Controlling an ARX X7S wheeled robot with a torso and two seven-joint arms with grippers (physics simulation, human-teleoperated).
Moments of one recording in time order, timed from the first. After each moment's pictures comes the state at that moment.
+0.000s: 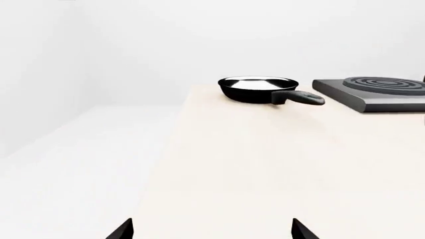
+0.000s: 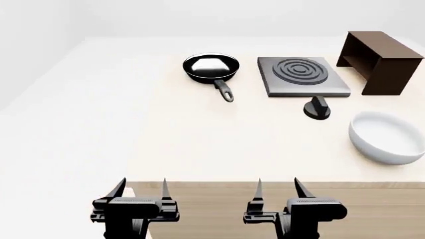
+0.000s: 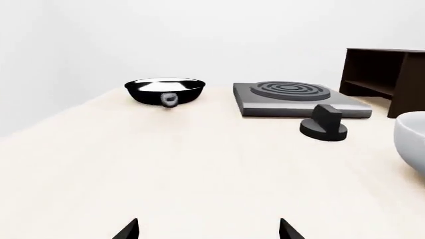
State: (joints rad) left arm -0.01 -0.14 0.16 0.00 -0.13 0.02 -0.16; right arm 0.01 0.14 -0.17 0.00 0.12 -0.03 0.17
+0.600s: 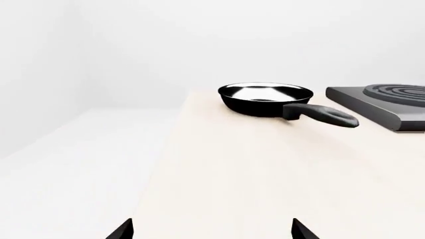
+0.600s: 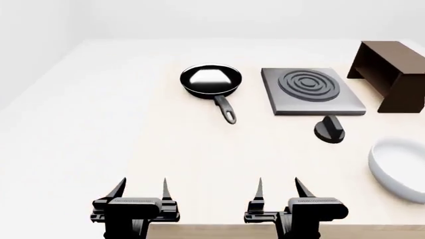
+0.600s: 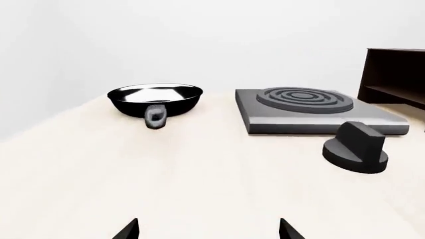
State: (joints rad) left arm -0.01 -0.16 0.18 0.01 -0.15 0.02 -0.18; right arm 0.01 0.16 -0.19 -0.01 0.14 -0.03 0.19
